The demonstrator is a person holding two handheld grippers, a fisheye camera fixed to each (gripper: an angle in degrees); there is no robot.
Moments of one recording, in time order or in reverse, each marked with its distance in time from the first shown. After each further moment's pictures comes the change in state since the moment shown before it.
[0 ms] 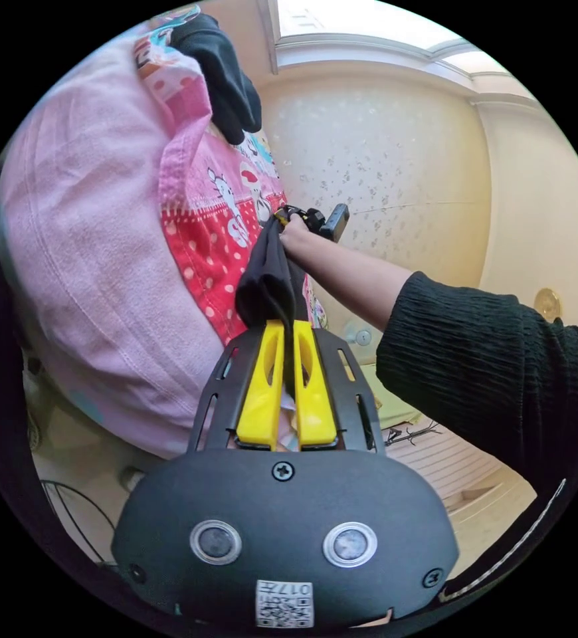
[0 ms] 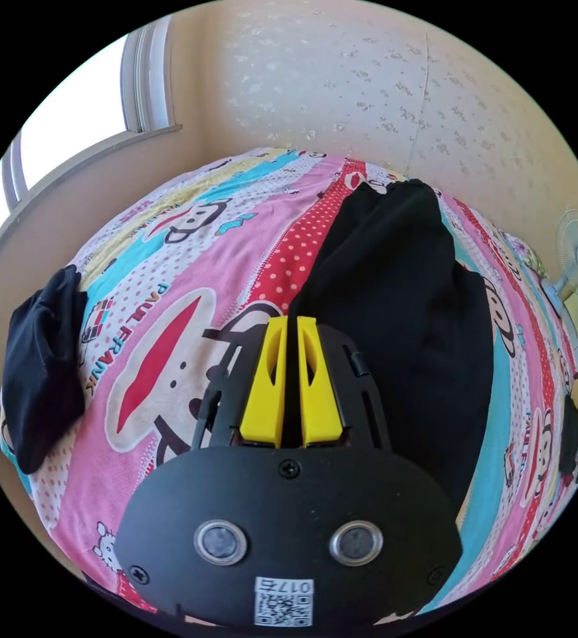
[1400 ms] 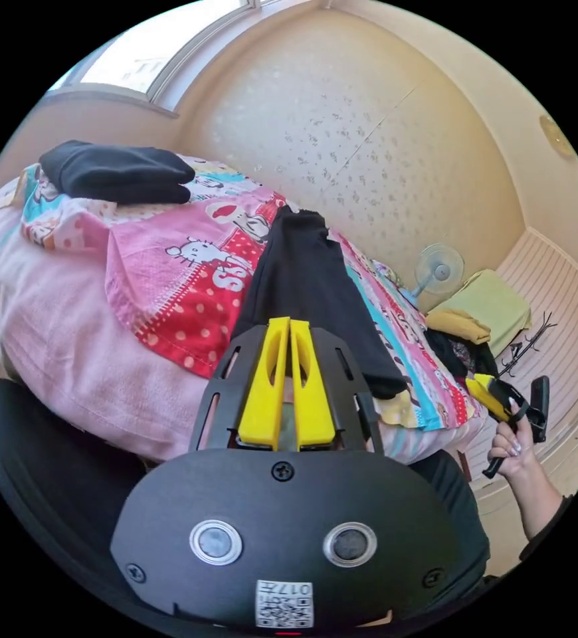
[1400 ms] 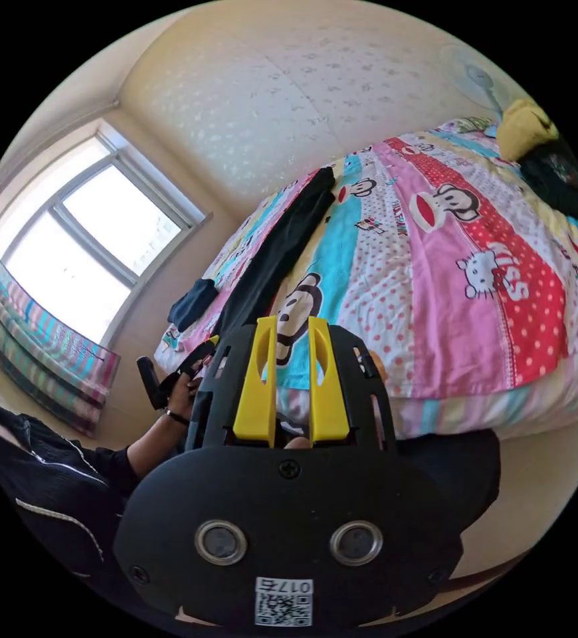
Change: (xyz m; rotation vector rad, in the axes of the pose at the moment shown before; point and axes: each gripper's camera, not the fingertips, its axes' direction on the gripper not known) left arm 0.050 0.059 0.061 -0.076 -0.441 0.521; right arm 0.316 0.440 -0.303 0.168 -0.528 0.399
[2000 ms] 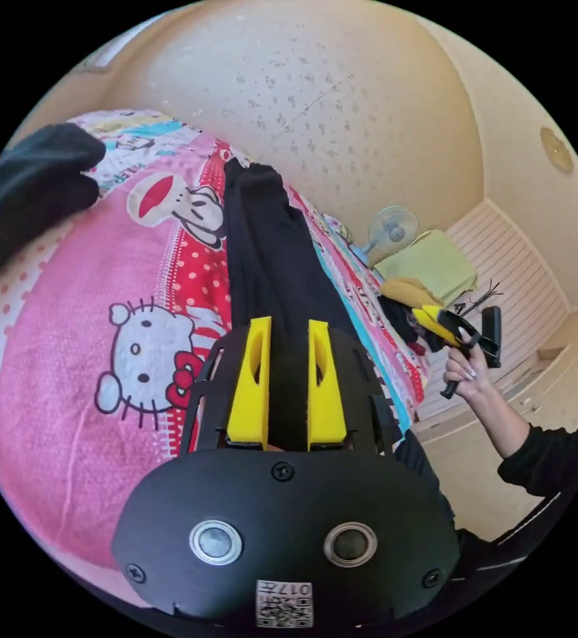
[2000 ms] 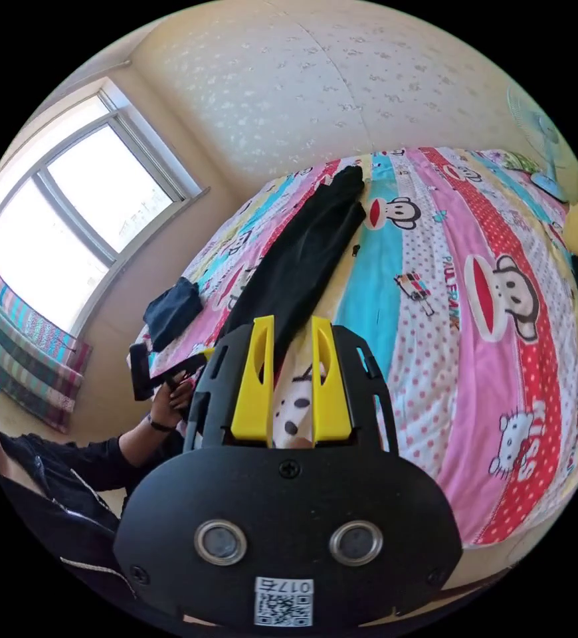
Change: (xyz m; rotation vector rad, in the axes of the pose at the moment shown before) left arm -0.090 -0.128 0.115 -0.234 0.381 -0.011; right arm -0.088 -0.173 0.151 -0.129 0.168 -0.175
